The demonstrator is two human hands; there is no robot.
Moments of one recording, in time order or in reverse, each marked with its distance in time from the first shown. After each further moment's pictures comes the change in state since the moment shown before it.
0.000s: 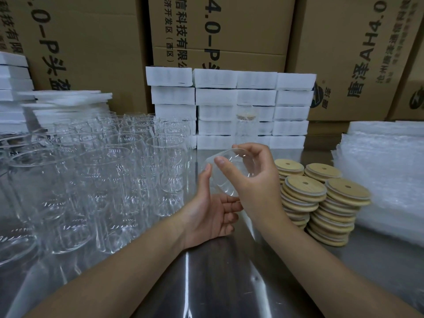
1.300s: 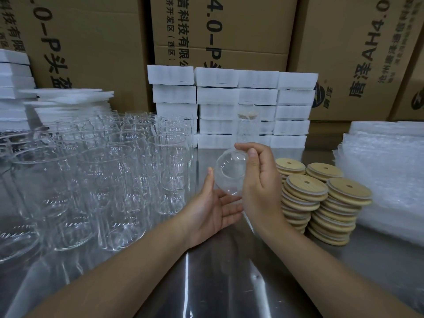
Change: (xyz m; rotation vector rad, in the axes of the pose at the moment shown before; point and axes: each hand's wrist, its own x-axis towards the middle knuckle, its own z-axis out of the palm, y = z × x) left_hand 0.006 -0.005 0.000 -0.052 0.093 0.103; right_hand -0.003 0.005 0.002 -0.107 0.072 -0.142
